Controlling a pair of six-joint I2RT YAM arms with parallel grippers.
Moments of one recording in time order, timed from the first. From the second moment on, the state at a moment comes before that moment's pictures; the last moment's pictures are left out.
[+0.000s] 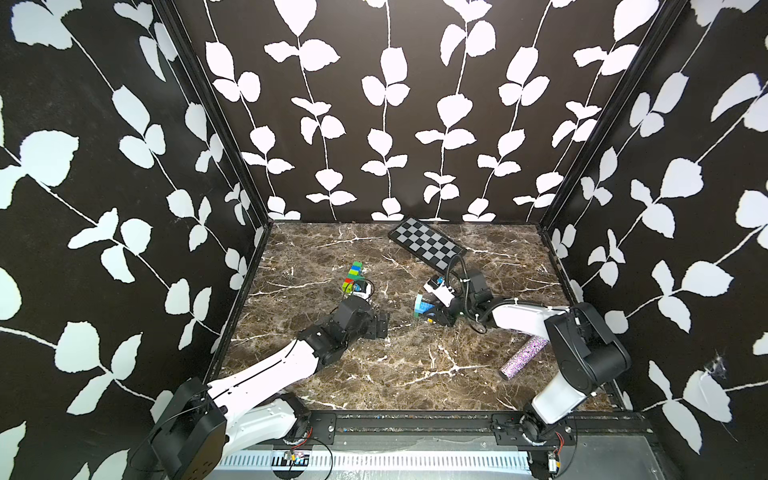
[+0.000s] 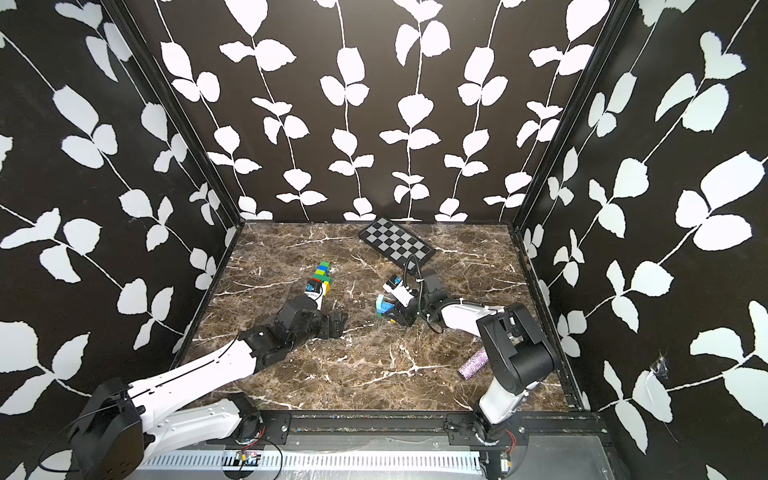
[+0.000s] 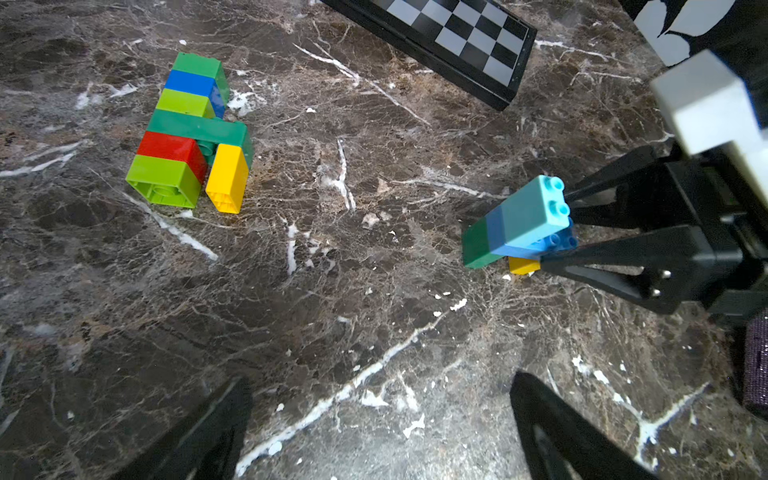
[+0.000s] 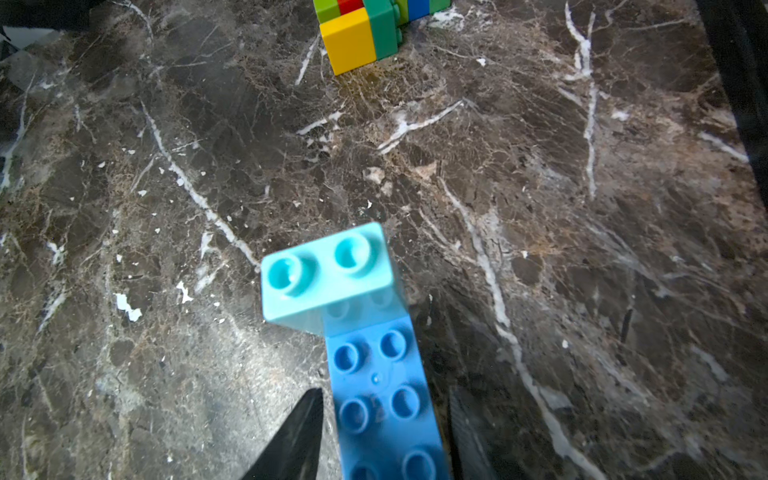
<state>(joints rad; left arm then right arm) -0.77 1.09 0.59 -0.19 -0.18 -0.46 0.46 1.67 0.80 0.03 -0.55 -0.33</state>
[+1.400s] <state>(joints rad) -0.77 1.00 0.58 -0.22 -0.23 -0.49 0.49 2.23 1.50 -0.28 -1.10 0.36</state>
